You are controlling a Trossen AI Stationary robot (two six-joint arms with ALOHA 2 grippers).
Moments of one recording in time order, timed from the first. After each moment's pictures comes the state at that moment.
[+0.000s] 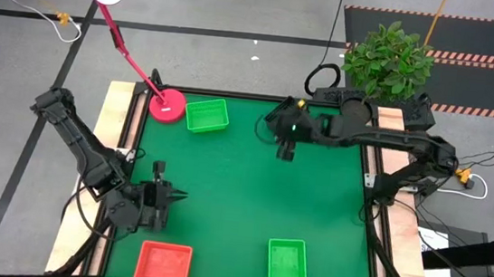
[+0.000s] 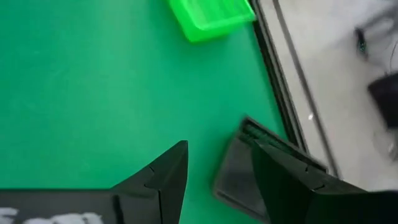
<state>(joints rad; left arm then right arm) -0.78 1.10 0.87 -0.58 -0.80 -0.35 -0.23 1.47 1.18 -0.57 0.25 -0.20</state>
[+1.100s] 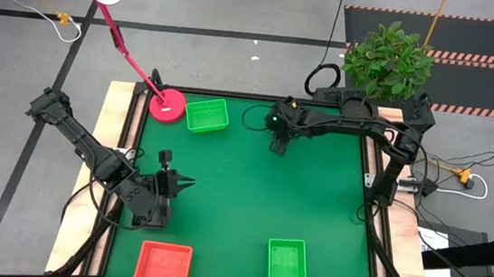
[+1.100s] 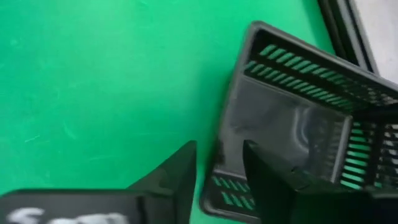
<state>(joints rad) -0.63 1.10 0.87 -0.57 -0.77 -0.28 -0.40 1.79 1.18 -0.53 0.20 -0.09</state>
